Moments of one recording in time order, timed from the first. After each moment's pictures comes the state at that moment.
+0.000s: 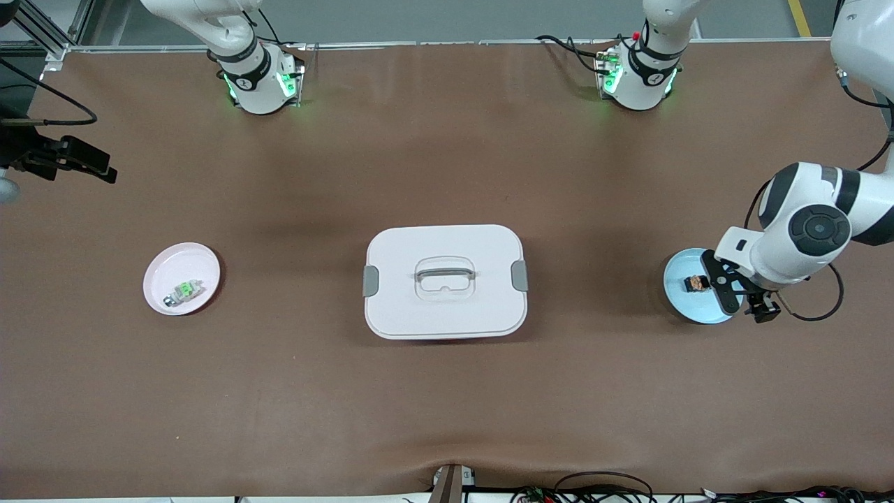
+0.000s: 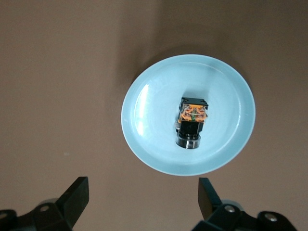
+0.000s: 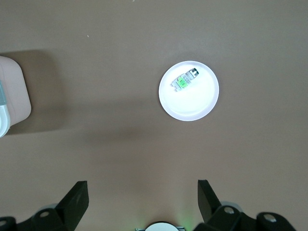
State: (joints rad) left arm 0.68 0.49 -0.75 -1.84 0.69 2.07 0.94; right arm 0.07 0.01 -0.10 -1.53 0.02 1.44 0.04
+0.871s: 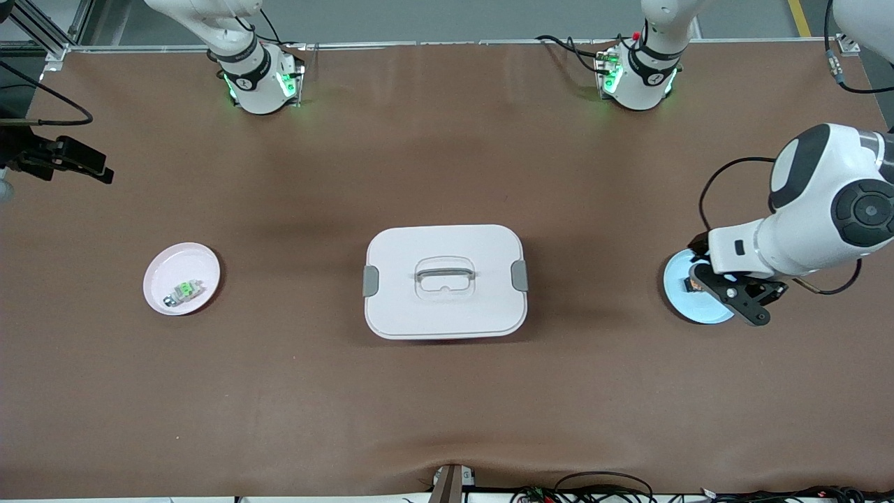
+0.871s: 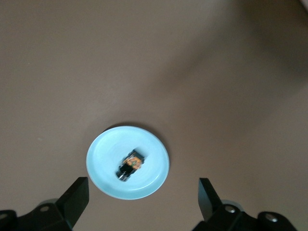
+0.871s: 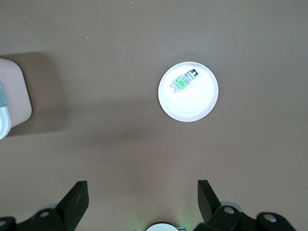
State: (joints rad) left arm 0.53 0.46 -0.83 -1.56 0.38 1.77 0.36; right arm -0.10 0.01 0.06 -1.53 0.02 1.44 0.04
